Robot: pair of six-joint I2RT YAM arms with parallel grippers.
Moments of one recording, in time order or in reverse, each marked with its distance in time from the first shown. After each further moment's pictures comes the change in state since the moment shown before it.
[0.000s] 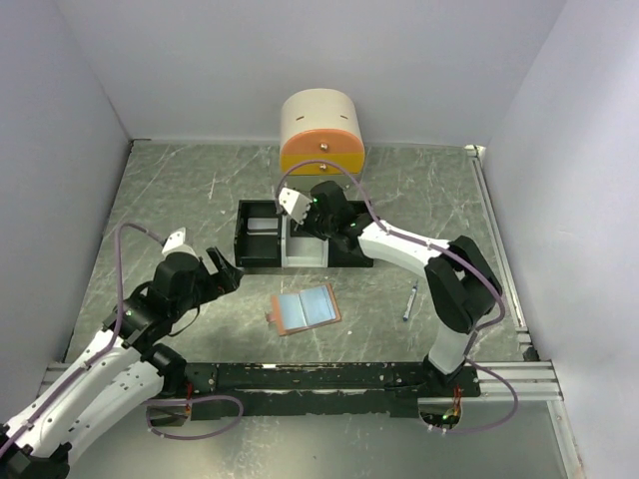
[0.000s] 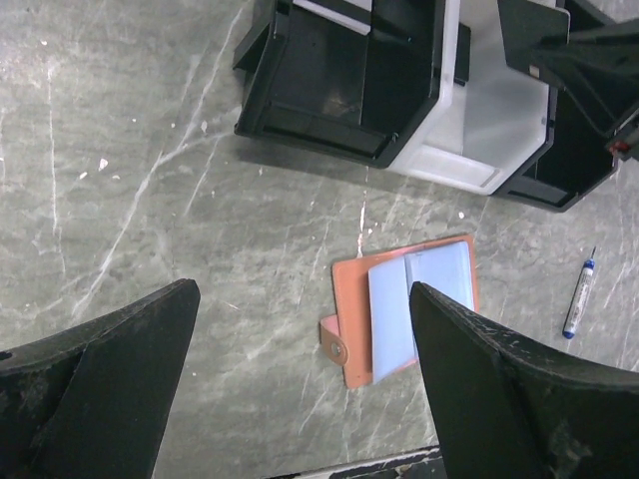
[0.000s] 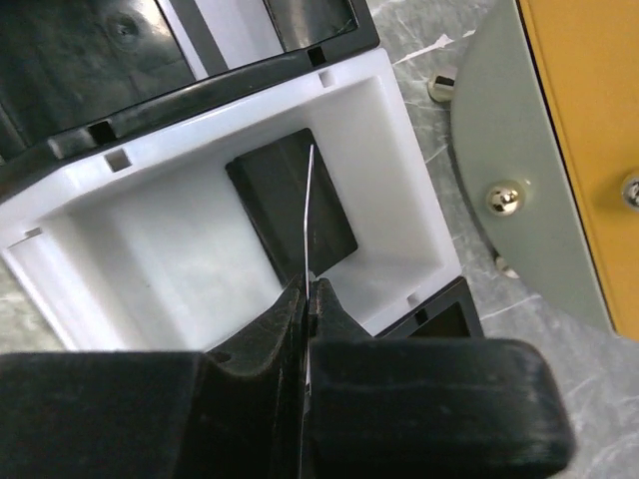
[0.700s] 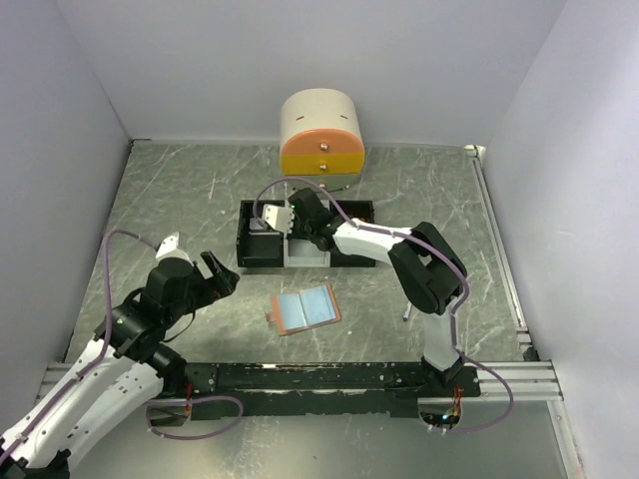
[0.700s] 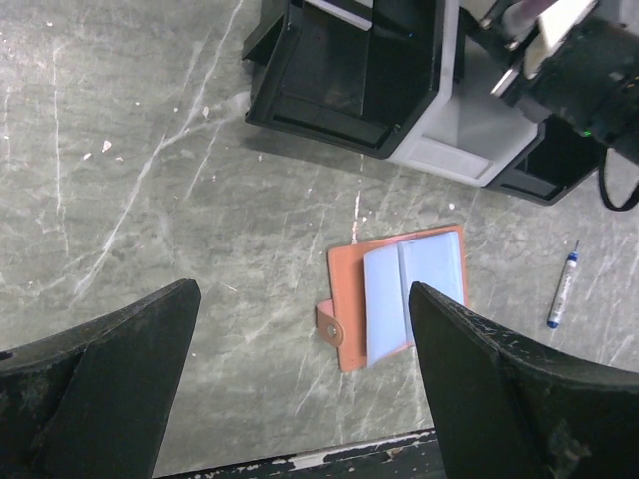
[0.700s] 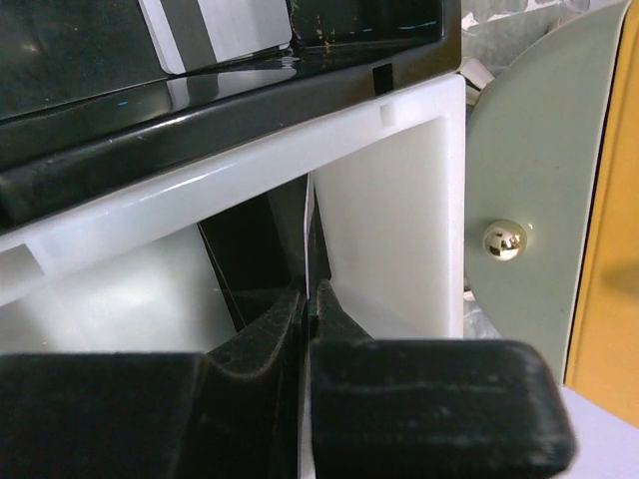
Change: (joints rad) left arm 0.000 -0.058 0.000 -0.072 0.017 -0.029; right arm 0.048 0.245 0.151 -0.028 0.204 -0.261
